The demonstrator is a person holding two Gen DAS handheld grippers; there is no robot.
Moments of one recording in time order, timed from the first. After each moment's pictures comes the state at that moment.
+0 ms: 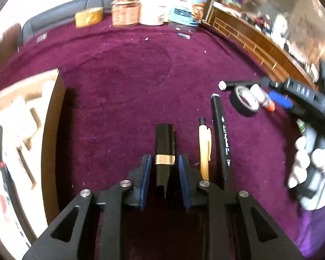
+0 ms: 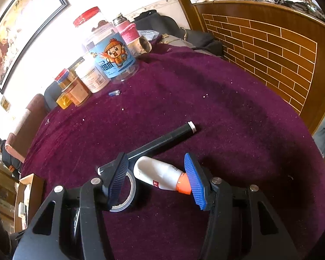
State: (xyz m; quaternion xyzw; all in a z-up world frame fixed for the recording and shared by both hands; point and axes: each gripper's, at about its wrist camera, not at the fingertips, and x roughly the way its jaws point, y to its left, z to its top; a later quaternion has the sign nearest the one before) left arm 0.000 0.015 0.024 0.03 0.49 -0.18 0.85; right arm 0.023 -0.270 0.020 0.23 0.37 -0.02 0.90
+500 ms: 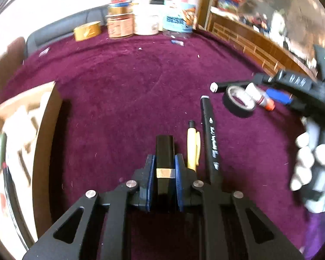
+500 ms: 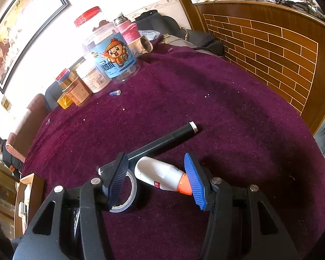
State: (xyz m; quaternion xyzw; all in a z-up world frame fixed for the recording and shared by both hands) left arm -0.018 0.008 0.027 0.02 0.45 -0.16 0.88; right arm 0.025 -0.267 0.018 0.23 0.37 -0.01 0.90
